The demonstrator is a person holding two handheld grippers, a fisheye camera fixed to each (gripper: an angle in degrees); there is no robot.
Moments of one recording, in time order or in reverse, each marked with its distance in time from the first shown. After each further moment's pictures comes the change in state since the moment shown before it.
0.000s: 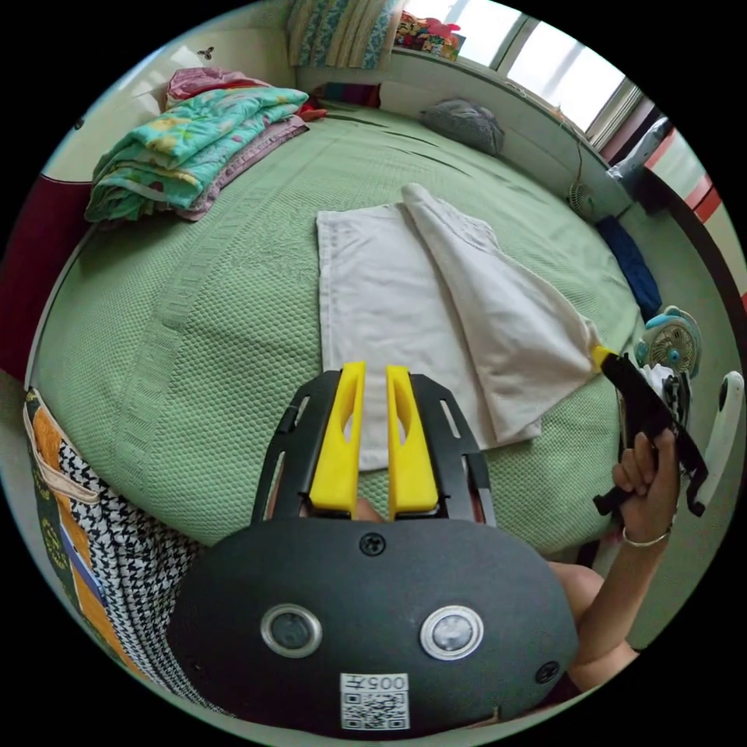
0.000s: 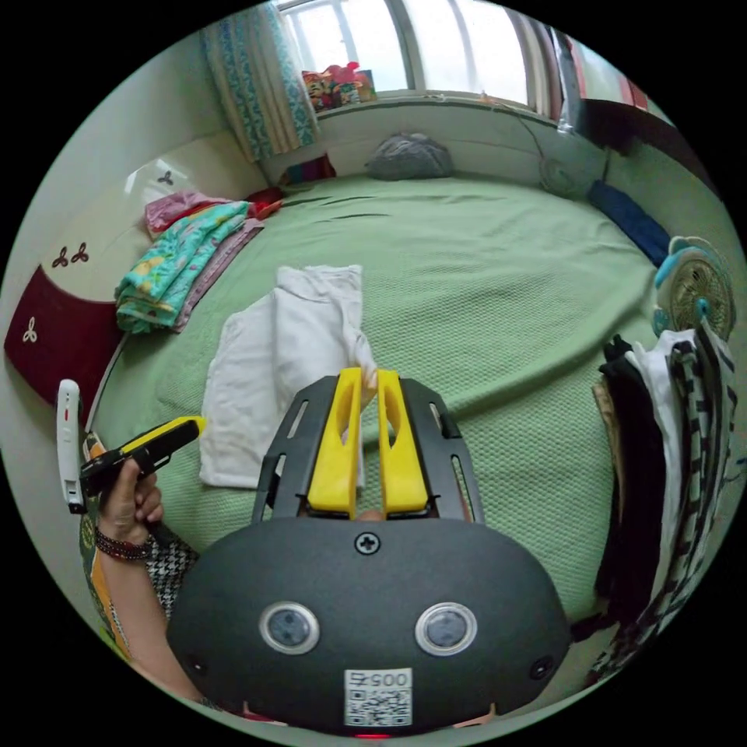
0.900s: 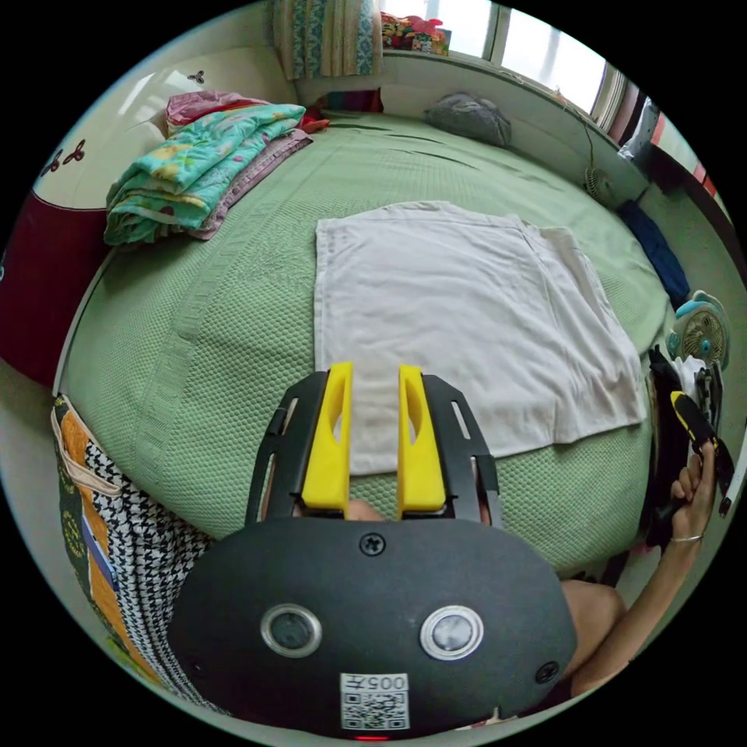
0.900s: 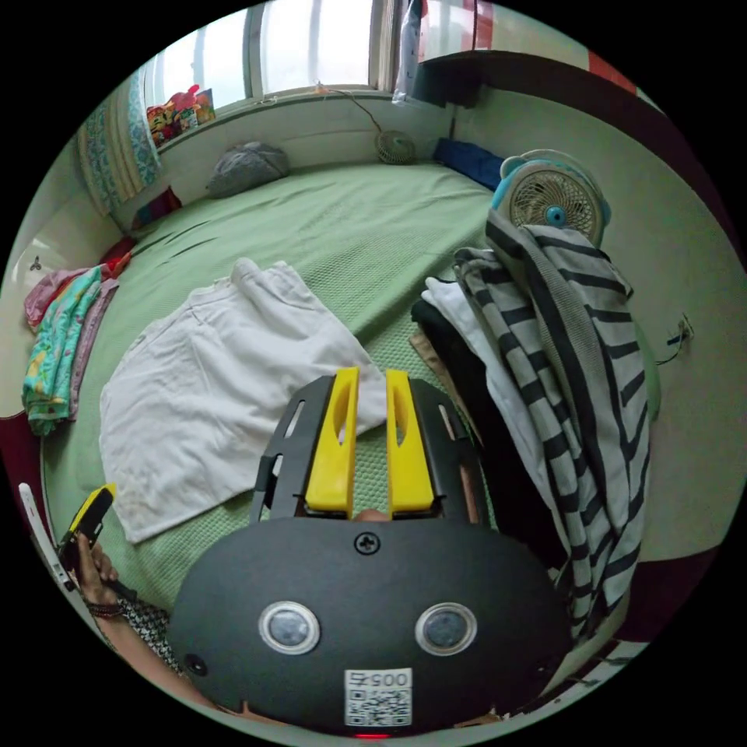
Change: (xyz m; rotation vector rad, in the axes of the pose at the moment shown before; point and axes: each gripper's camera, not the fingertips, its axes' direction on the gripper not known) left arm 0.077 -0.011 0.051 -0.035 -0.130 0.062; right arm 0.085 -0.014 -0.036 -0.010 0.327 0.317
